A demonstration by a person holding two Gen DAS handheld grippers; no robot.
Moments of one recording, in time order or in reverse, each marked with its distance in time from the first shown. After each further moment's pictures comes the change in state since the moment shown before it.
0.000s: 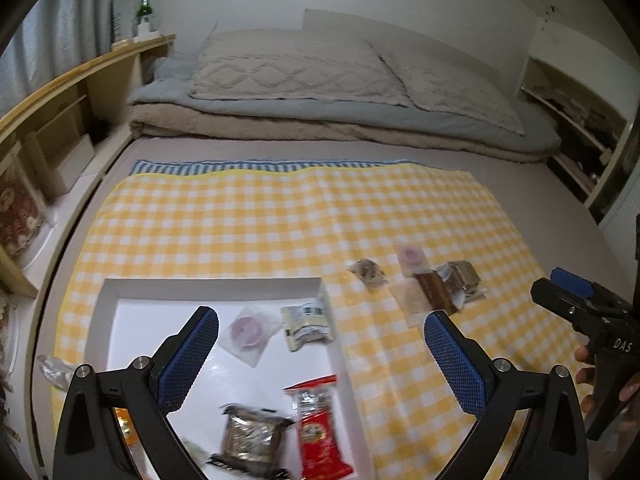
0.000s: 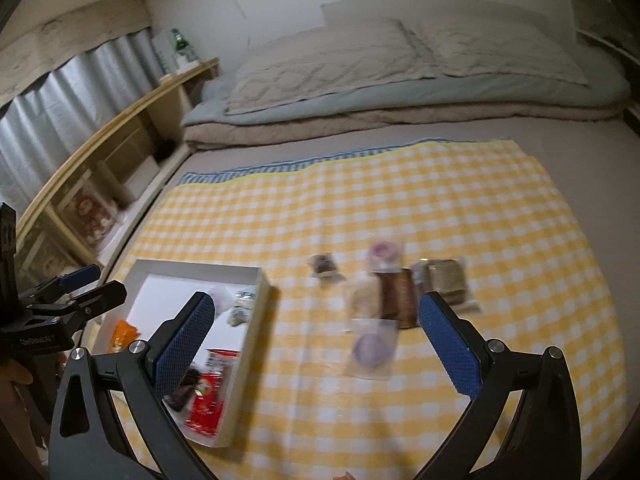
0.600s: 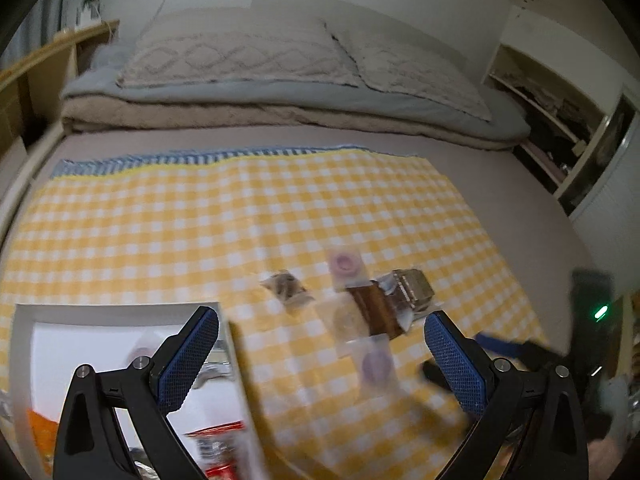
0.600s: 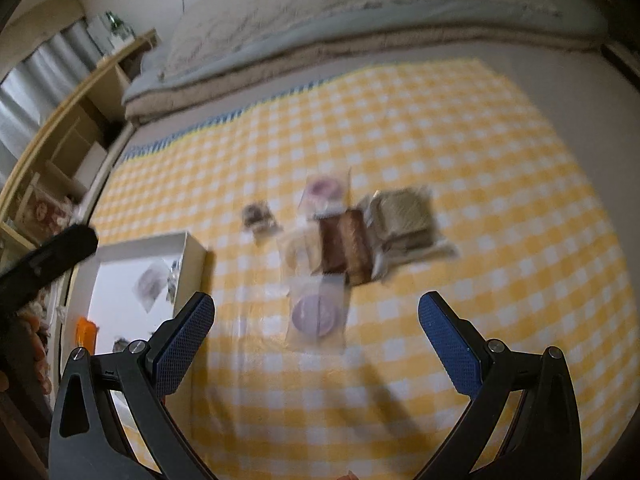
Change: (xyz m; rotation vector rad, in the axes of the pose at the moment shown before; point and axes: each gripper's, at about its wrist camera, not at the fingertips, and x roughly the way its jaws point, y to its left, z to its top) left arm 0.116 -0.060 0.040 0.005 0.062 -0.161; right arm 0.068 -0.057 -0.026 0.142 0.210 -0.064
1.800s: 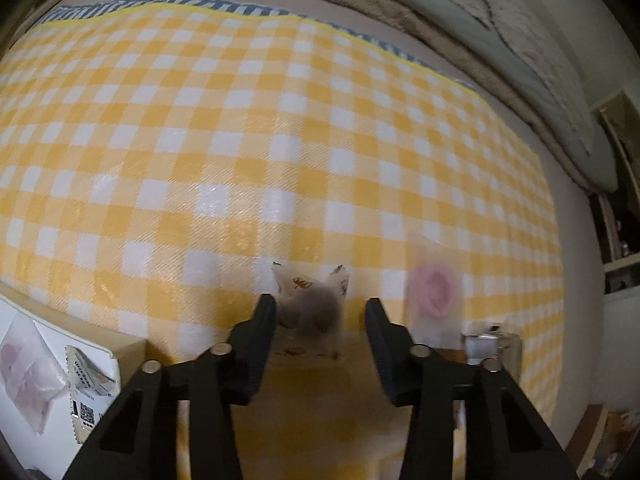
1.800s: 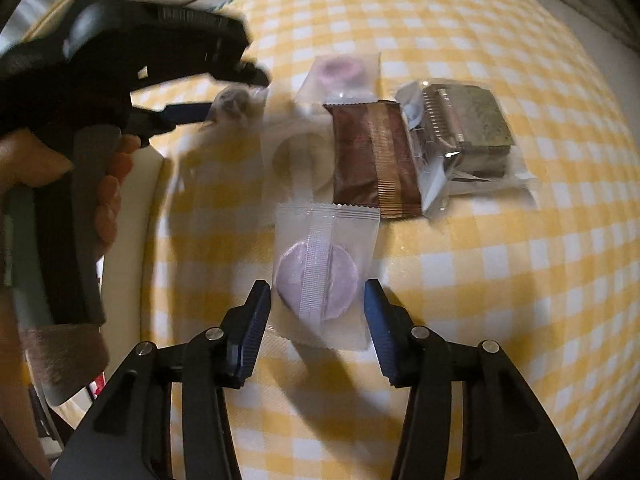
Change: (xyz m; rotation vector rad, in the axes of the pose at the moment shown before) left arm 0.258 0.068 0.049 -0.371 0.288 0.094; right arm 0.093 0.003 -0.026 -0.078 0.281 -0.052
